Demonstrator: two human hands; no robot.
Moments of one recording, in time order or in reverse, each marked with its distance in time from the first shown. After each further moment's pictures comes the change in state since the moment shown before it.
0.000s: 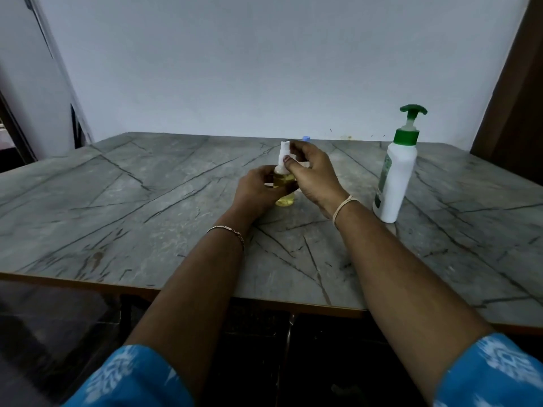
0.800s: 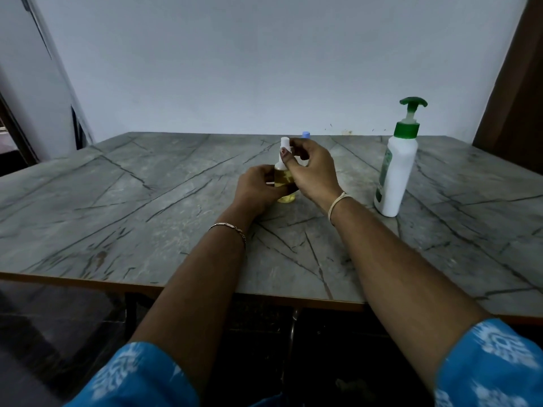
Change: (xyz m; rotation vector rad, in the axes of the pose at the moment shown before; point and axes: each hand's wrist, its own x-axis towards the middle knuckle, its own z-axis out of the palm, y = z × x) left_hand 0.000 0.000 0.000 0.037 -0.020 -0.019; right_hand -0.001 0.004 0.006 -0.058 0.095 -0.048
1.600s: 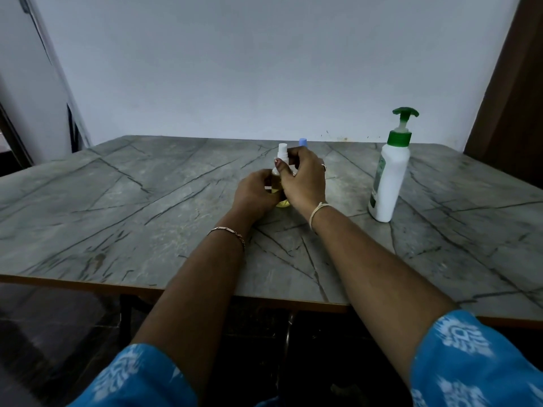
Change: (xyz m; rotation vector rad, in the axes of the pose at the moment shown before) left_hand 0.003 -0.001 0.002 0.140 0.002 0.027; right_hand -0.002 0.007 0.020 -0.172 0.146 -0.006
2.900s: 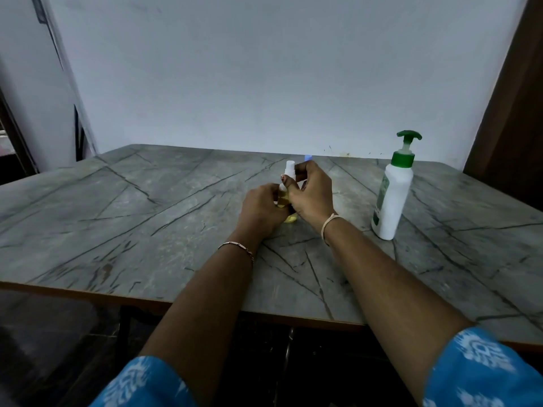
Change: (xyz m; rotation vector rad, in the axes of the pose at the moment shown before) left_hand -0.006 0.004 0.002 0.051 0.085 0.075; right_hand 0.004 -0.007 -0.012 0.028 -0.074 0.019
